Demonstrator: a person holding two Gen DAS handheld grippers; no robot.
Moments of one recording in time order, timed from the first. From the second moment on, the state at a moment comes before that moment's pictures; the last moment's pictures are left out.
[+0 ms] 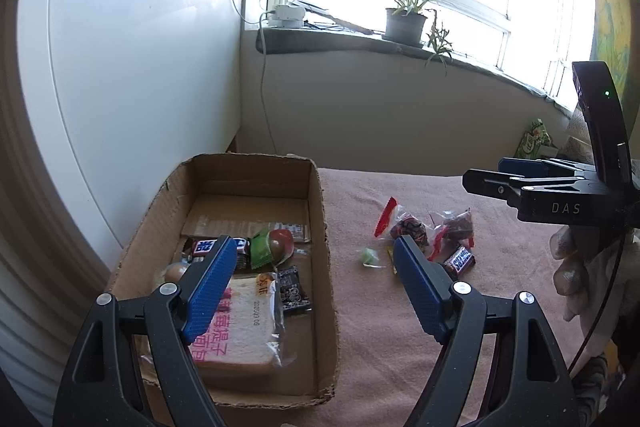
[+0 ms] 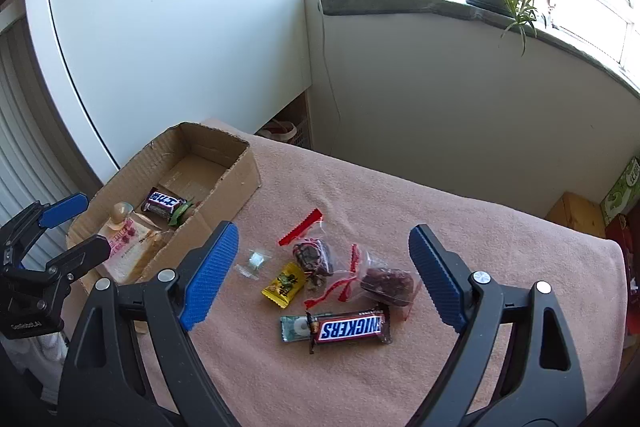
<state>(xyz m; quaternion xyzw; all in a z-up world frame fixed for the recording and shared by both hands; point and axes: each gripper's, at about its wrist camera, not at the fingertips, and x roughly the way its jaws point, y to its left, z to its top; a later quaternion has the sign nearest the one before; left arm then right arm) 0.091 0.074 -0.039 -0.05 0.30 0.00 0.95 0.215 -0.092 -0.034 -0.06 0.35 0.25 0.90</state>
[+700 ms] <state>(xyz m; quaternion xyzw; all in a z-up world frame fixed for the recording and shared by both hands) 0.099 0.009 -0.066 -0.05 0.34 -0.09 0.93 0.244 -0.159 -0.130 0.15 0.57 0.19 0.78</state>
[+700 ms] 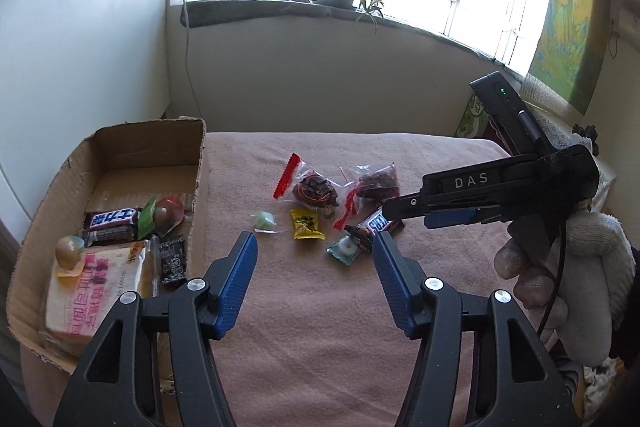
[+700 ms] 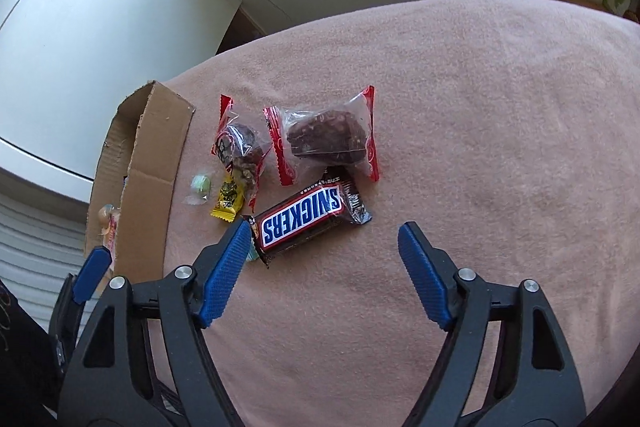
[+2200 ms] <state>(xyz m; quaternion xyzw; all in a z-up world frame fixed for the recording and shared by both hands) 0.175 -0.040 -0.124 0.02 0.44 -0.21 0.87 0.217 -0.137 -0.140 0.00 0.58 0.22 0.78</state>
